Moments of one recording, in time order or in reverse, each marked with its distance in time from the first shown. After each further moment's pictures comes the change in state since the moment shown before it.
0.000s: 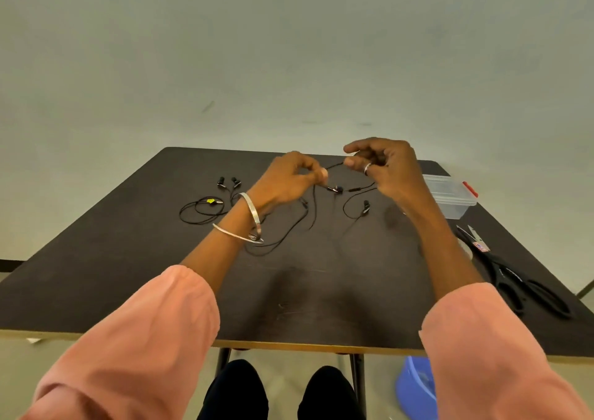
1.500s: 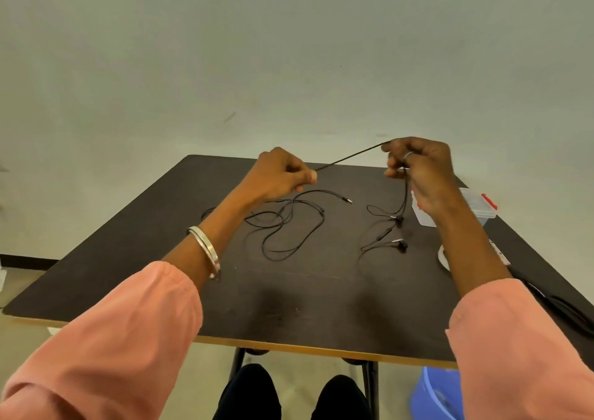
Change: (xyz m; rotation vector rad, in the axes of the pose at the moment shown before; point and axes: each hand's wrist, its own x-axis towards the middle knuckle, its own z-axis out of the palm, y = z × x) left_hand -0.019 -0.007 -0.049 0.051 0.068 -0.032; right_hand 0.010 -0.007 -0.015 0.306 0.139 0.176
